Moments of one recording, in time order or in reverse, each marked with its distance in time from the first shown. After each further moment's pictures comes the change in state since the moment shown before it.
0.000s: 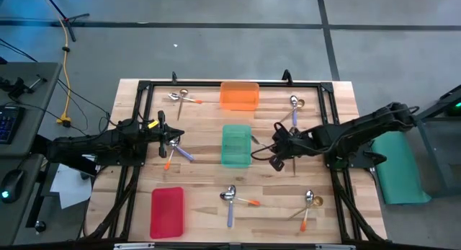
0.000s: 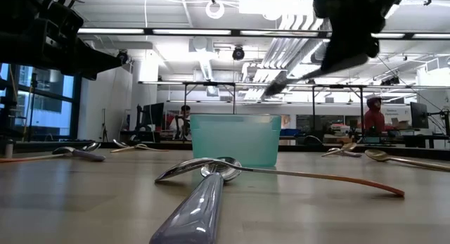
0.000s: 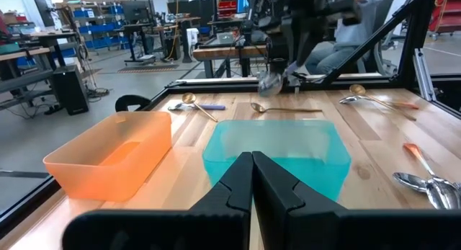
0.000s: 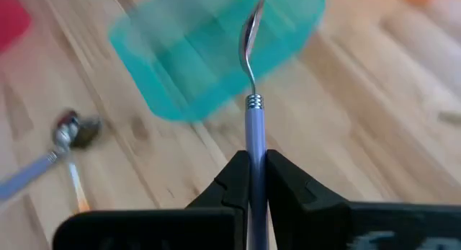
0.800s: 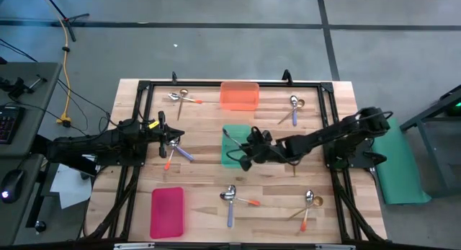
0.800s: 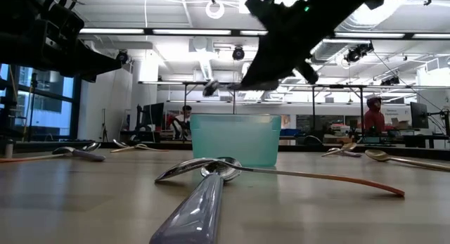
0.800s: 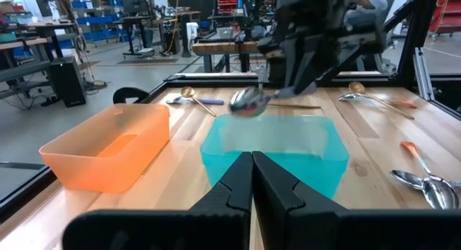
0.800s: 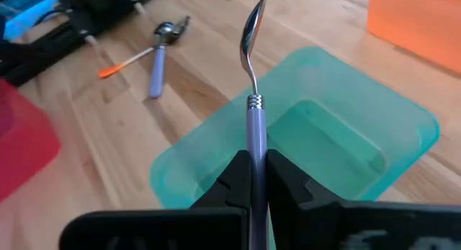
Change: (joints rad) left arm 0.000 0.000 0.000 -0.018 -0.001 -0.023; right arm -0.053 0.376 0.034 0.604 0.150 -0.033
